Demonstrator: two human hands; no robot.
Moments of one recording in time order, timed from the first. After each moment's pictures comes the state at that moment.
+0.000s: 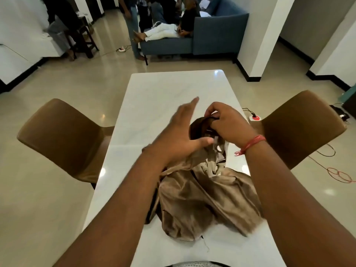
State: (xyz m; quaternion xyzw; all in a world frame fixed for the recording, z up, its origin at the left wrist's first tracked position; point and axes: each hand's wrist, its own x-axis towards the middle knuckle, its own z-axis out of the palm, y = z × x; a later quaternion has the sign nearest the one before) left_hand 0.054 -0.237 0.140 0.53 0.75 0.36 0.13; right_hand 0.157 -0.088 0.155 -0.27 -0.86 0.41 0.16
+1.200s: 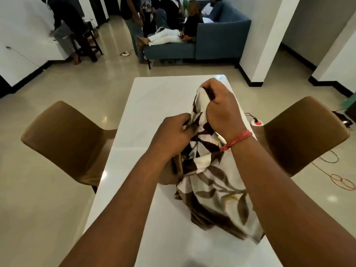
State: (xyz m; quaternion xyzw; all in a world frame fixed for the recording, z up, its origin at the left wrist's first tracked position) left_hand 0.050 -0.244 0.161 0.42 0.80 0.41 0.10; right_hand 0.117 -0.111 0.181 -0.16 -0.83 0.34 0.41
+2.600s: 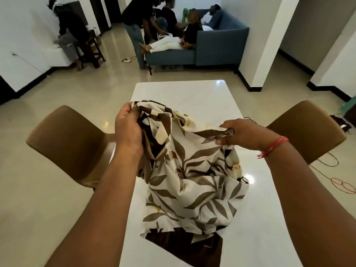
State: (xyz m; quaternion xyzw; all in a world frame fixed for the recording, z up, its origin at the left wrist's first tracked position) left_hand 0.014 -0.291 0.177 0.11 0.58 0.80 0.13; right_hand 0.188 -0.057 0.165 -0.20 -0.94 0.26 -0.02
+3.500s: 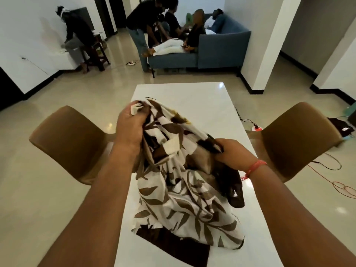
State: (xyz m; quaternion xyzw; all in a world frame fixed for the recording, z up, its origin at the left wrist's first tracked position) left_hand 0.067 -0.281 0.190 0.20 0.63 0.74 0.12; right_hand 0.226 -0.069 0.100 -0.23 -0.93 0.28 0.03
